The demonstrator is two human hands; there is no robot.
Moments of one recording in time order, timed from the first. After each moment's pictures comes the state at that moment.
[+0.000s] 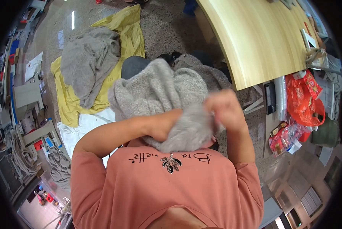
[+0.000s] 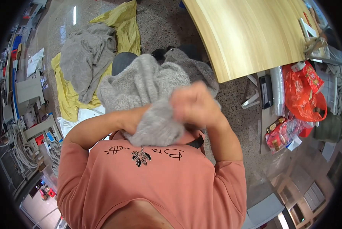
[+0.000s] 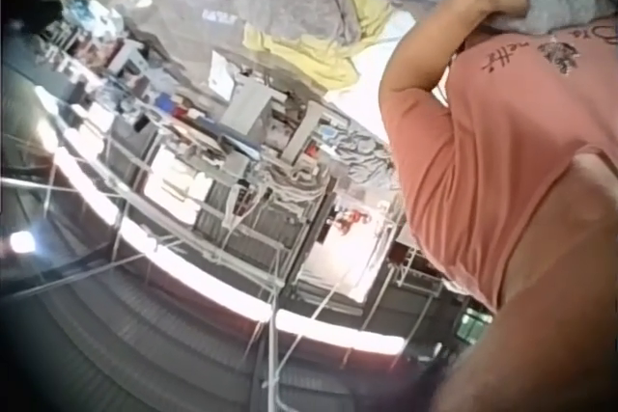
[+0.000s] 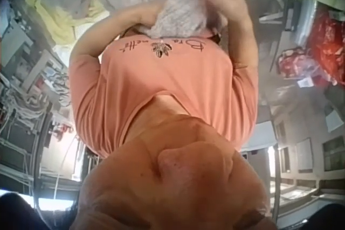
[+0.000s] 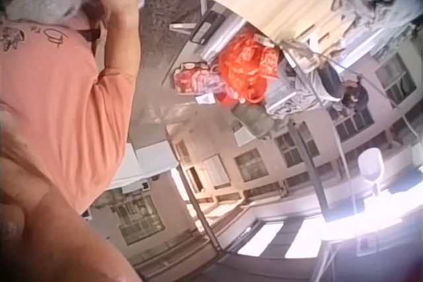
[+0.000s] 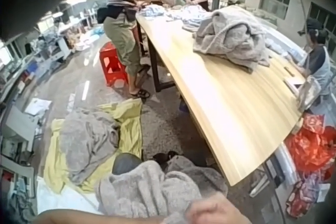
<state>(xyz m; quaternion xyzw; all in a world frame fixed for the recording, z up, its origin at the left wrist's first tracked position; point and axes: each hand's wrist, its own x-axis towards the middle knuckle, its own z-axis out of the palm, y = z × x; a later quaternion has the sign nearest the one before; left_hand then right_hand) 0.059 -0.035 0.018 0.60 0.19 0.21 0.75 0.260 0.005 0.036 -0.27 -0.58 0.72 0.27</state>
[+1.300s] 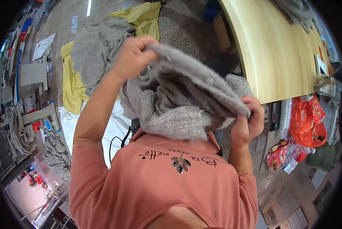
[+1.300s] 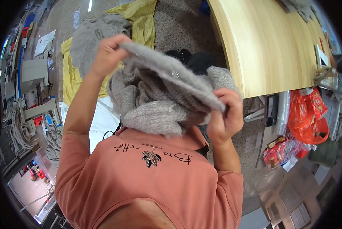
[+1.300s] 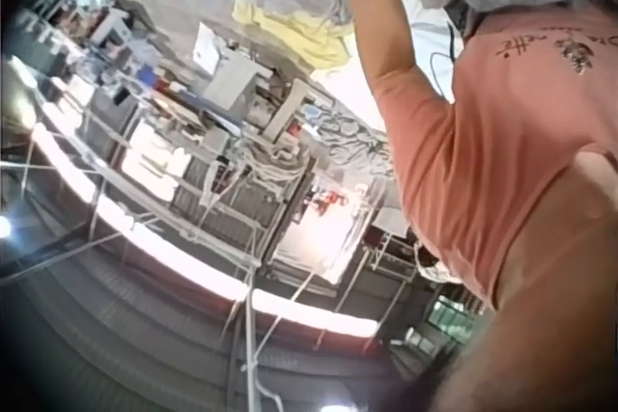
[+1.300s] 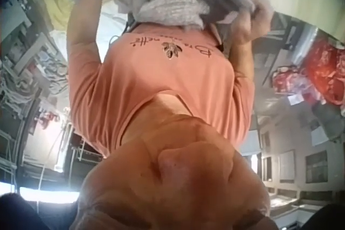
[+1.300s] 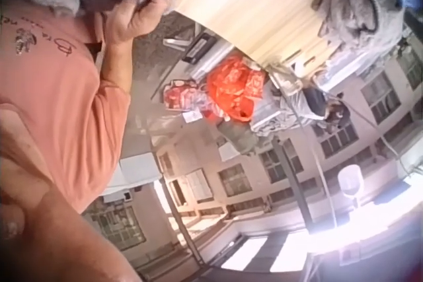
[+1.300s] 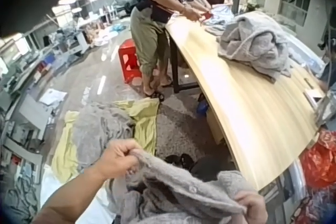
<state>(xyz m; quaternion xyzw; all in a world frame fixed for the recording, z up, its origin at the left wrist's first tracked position) -0.049 0.049 0.026 0.64 0.52 0.34 0.45 0.250 -0.011 0.023 -0.43 -0.64 0.32 0.56</state>
